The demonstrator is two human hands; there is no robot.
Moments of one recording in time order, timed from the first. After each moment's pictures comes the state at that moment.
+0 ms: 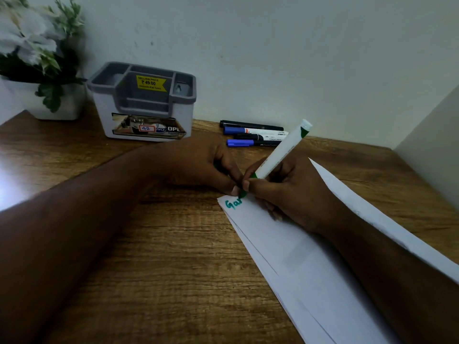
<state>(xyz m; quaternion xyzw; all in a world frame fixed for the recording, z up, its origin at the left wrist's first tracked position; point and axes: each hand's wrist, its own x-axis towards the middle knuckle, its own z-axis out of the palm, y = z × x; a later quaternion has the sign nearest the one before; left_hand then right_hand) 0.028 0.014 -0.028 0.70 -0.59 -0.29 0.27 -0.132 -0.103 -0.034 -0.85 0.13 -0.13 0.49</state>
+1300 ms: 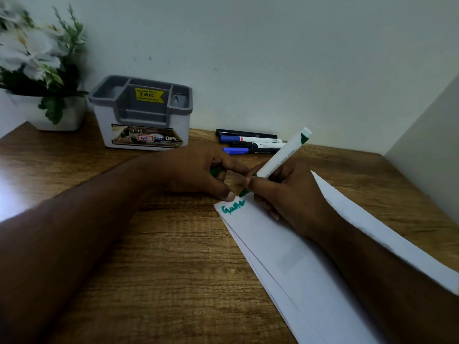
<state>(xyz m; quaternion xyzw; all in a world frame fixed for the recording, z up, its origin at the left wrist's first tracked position) 0.032 0.013 -0.029 0.73 -0.58 -0.25 0.25 -0.132 -0.101 -0.035 -0.81 0.19 -0.20 0.52</state>
